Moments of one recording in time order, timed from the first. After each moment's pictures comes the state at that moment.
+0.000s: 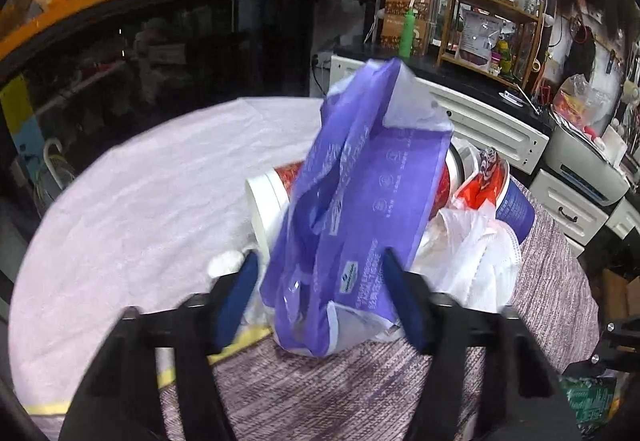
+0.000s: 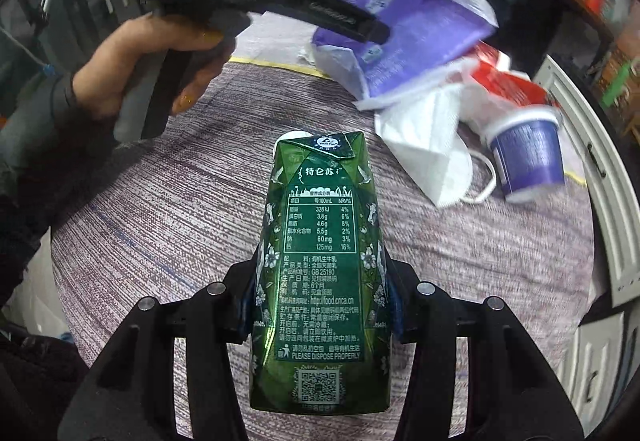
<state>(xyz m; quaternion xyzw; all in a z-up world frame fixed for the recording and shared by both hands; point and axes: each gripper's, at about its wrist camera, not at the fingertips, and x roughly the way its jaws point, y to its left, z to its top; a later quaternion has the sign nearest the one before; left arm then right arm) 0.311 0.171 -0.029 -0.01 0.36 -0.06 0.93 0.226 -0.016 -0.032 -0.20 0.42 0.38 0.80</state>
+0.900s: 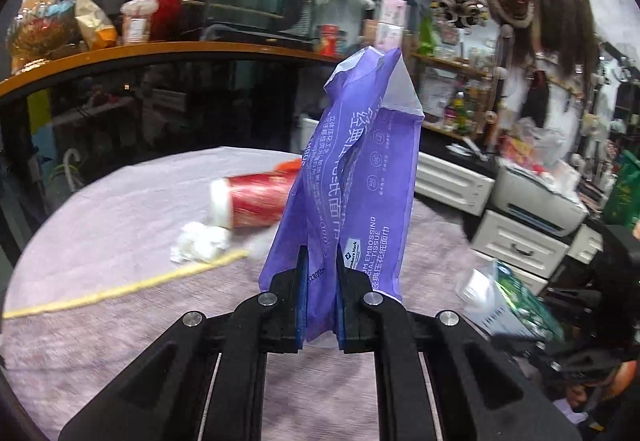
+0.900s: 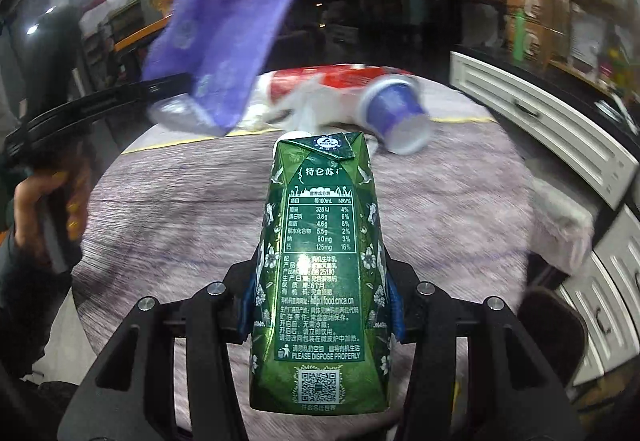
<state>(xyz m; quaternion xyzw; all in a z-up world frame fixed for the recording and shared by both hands) 0.163 0.102 0.016 -0.05 0.24 -0.08 0.97 0.179 -0.142 -0.039 -0.03 0.33 0.30 0.89</state>
